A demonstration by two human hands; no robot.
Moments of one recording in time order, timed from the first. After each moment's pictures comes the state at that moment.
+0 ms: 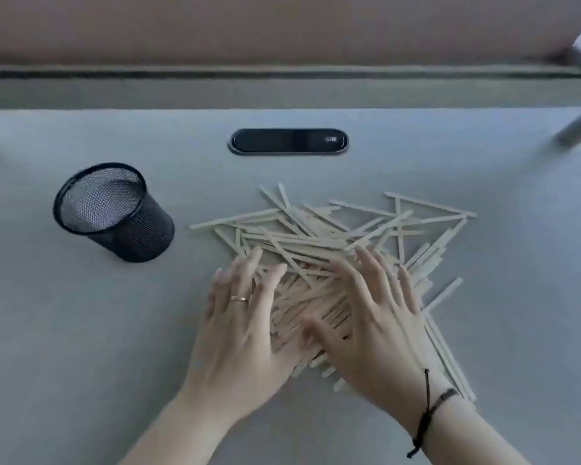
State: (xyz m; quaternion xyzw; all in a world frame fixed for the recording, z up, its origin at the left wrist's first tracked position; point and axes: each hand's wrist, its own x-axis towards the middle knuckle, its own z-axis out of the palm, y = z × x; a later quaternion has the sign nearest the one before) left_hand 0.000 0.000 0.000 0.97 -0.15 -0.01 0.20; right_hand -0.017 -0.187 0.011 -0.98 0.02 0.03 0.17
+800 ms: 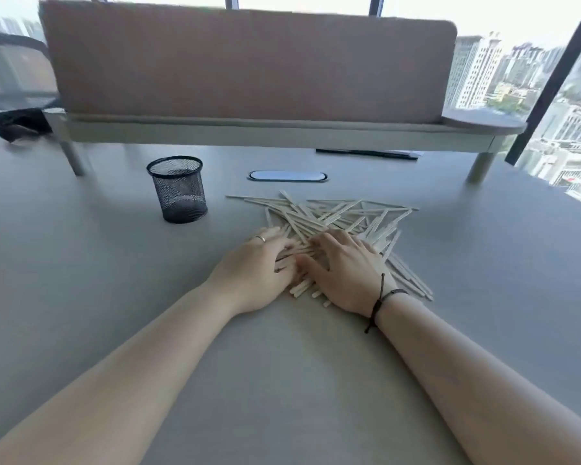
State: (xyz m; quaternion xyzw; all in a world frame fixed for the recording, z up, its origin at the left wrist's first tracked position) left_hand -0.033 0.010 -0.017 0.94 -0.23 0.06 0.24; right_hand -0.059 -0.176 -0.017 -0.98 -0.05 -0.10 0.14
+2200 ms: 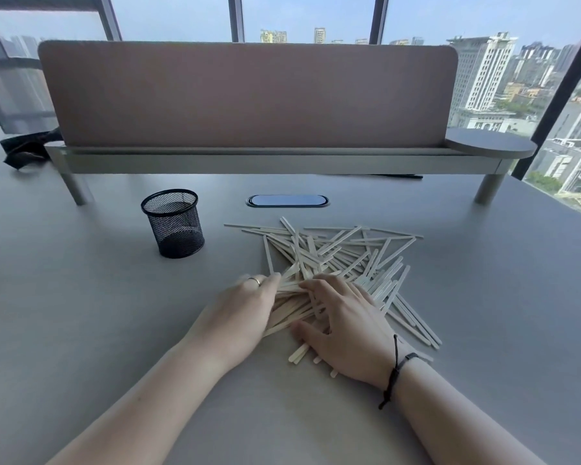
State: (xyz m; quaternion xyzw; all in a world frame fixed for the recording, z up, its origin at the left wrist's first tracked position) left_hand -0.039 0.013 -0.005 0.96 -0.24 0.11 0.11; right_hand -0.075 -0.179 -0.007 -0.97 -0.11 -0.09 0.20
